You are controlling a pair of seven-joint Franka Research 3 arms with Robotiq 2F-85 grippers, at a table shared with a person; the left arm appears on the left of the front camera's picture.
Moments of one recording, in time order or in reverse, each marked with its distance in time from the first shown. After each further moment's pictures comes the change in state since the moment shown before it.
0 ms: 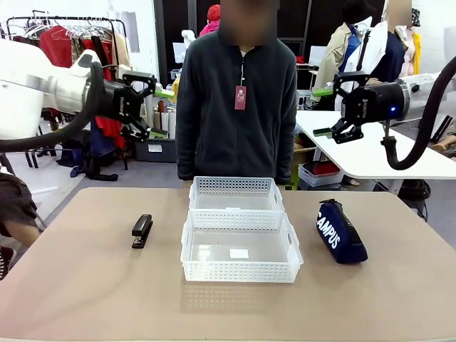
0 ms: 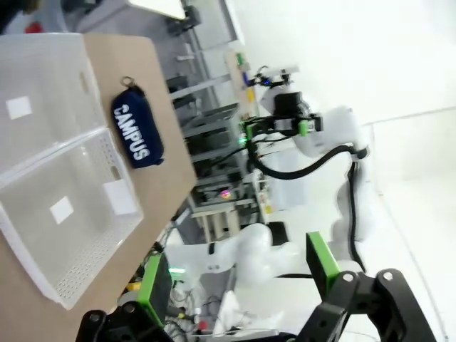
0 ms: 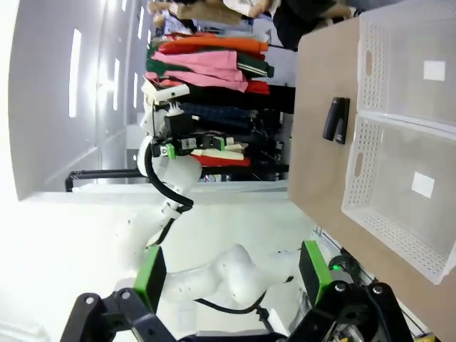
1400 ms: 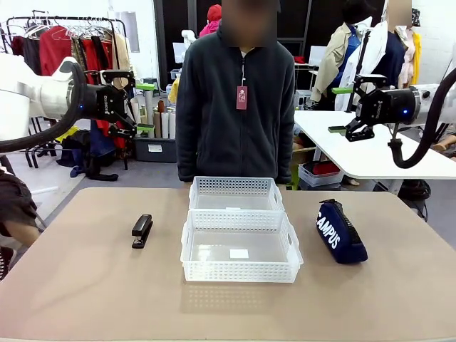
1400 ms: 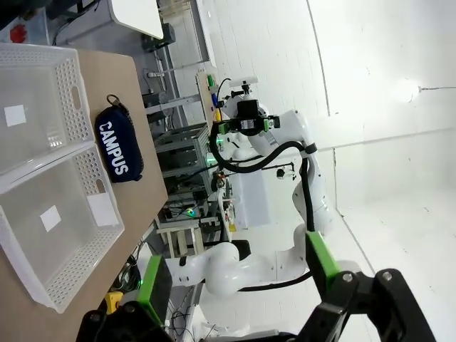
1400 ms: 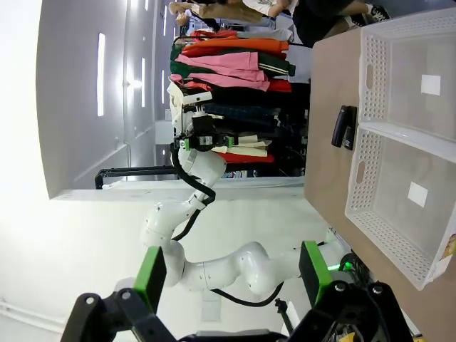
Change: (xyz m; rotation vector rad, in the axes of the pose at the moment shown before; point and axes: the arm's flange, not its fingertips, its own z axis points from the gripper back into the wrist) left arm 0.018 0.026 0.035 -0.101 -0.050 0.086; right arm 0.054 -0.037 0.046 0.100 0.036 -0.043
